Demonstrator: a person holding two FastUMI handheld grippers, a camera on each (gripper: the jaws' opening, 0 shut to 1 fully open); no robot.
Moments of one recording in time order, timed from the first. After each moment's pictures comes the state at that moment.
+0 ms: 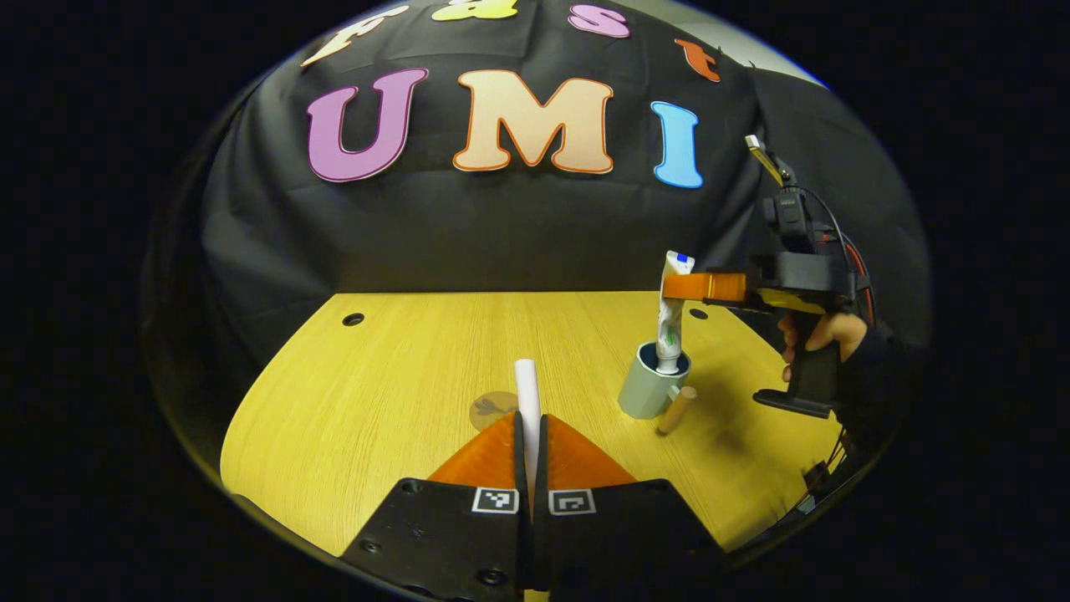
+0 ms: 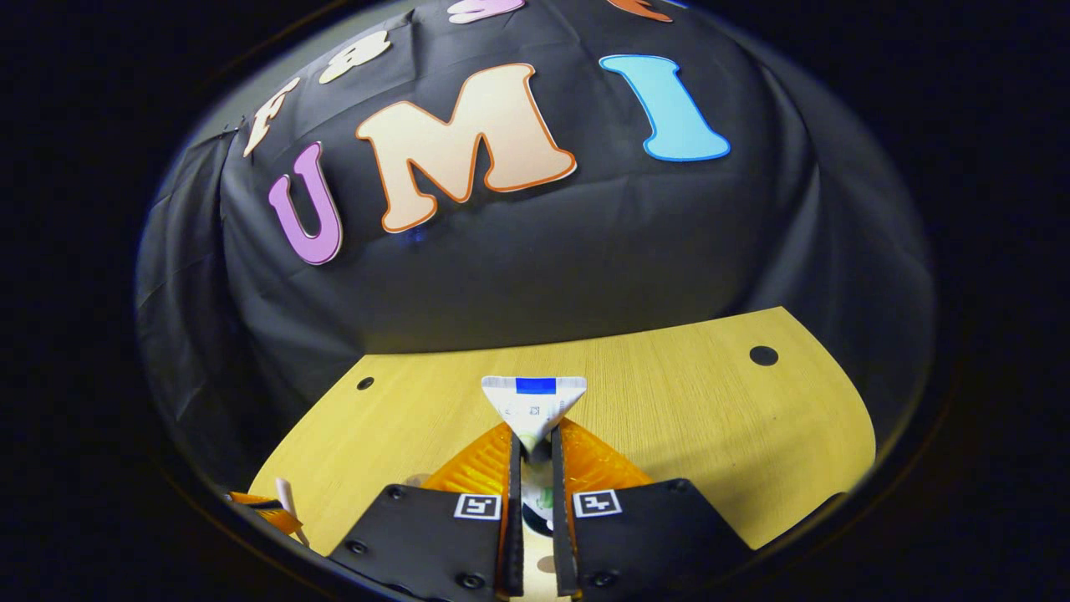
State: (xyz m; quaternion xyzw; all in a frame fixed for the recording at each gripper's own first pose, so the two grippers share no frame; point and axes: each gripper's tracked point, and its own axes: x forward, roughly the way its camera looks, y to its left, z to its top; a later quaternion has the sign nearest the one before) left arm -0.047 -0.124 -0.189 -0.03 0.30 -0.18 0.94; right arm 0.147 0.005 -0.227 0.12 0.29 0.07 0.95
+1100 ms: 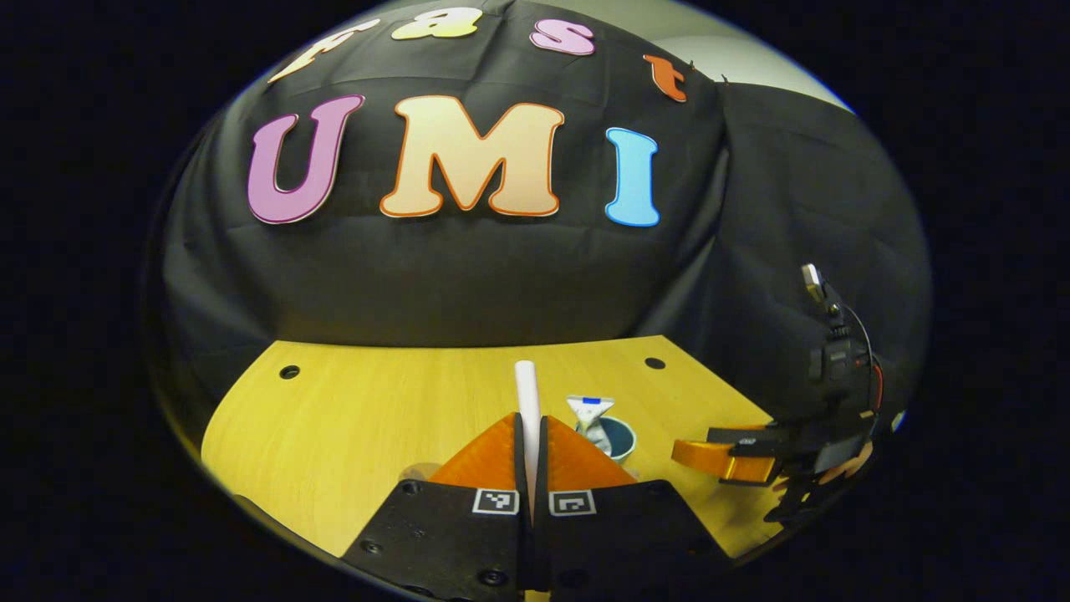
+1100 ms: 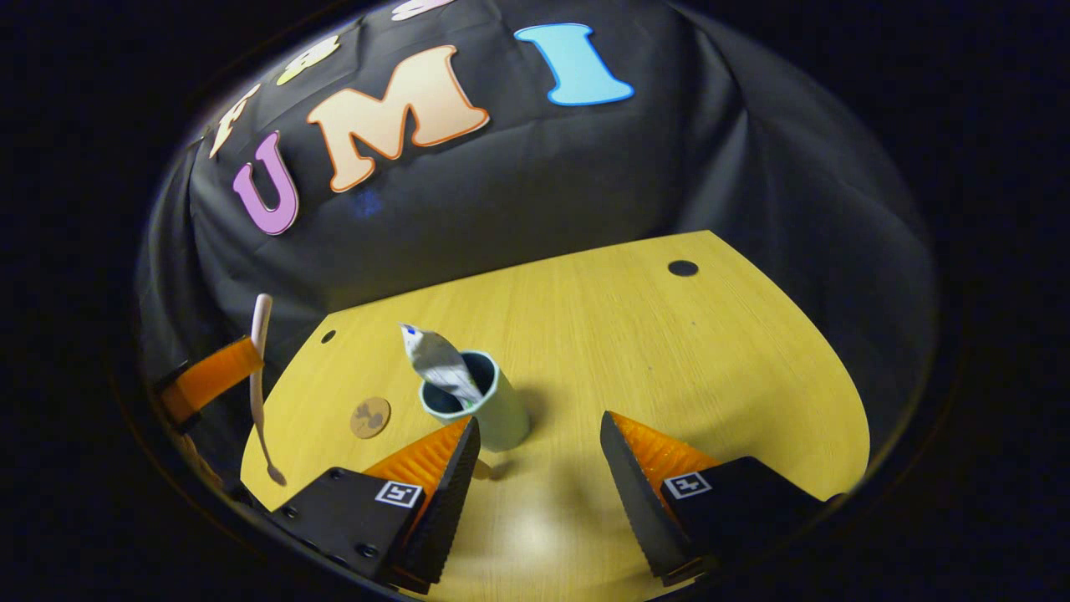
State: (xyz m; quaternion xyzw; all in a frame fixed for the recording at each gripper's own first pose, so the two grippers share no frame) left arm 0.021 -0.235 -0.140 -0.08 0.22 -0.27 0.93; right arm 0.013 -0.101 -0.285 0.12 0.39 0.00 0.91
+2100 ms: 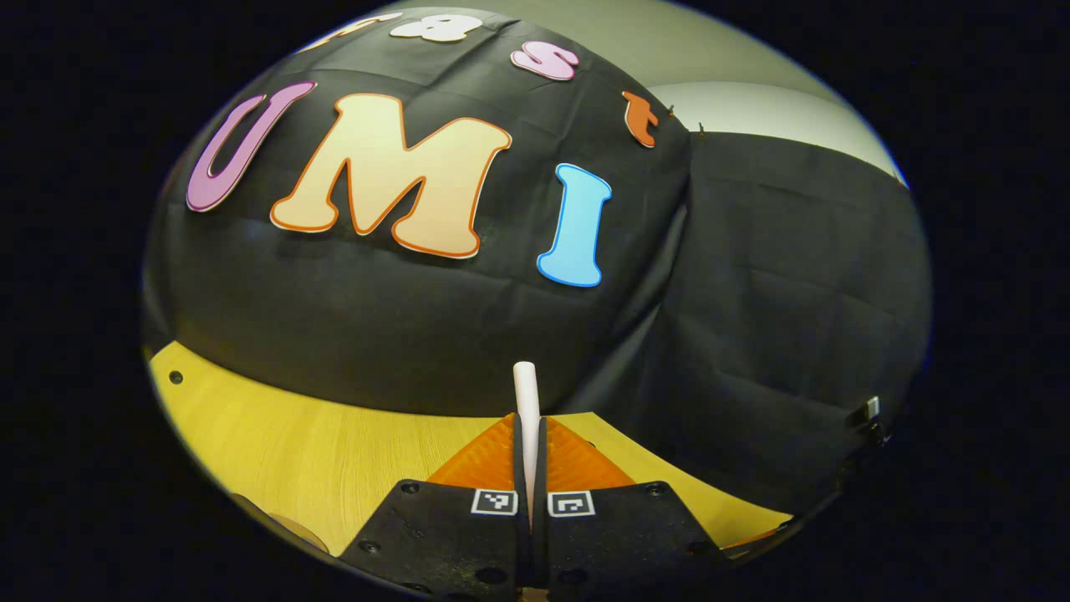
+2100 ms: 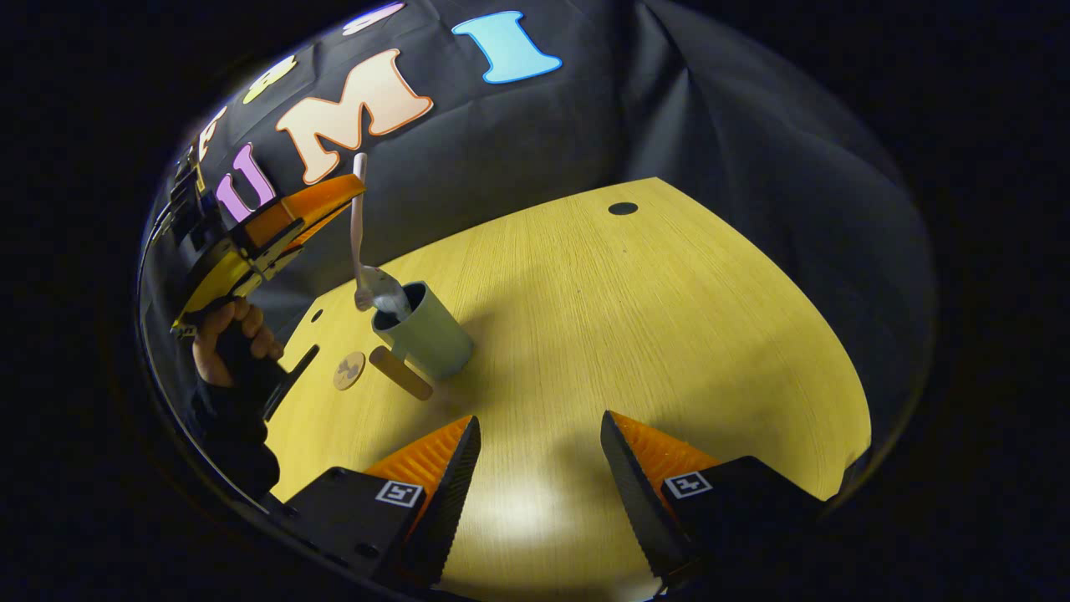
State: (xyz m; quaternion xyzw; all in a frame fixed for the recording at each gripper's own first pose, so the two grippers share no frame) left arm 0.100 -0.376 -0.130 -0.15 0.10 -0.34 0.92; right arm -0.062 -0.152 -0.312 0.15 0.44 -0.01 0.89
